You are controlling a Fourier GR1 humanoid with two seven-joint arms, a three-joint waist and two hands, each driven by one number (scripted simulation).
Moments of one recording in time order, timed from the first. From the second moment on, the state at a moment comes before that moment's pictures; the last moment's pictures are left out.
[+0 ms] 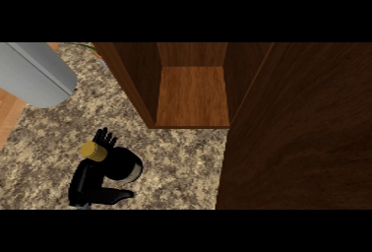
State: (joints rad) left arm 0.01 0.06 0.07 -1.12 0.21 -0.25 -0.47; right arm -0.10 -0.09 0.16 -2.49 -0.04 0.02 0.67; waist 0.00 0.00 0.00
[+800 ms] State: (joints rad) left arm -0.05 0.05 0.03 -1.02 0.18 -0.34 -0.56; right arm -0.09 -0.08 0.15 -2.49 -0.04 0.02 0.66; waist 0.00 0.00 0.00
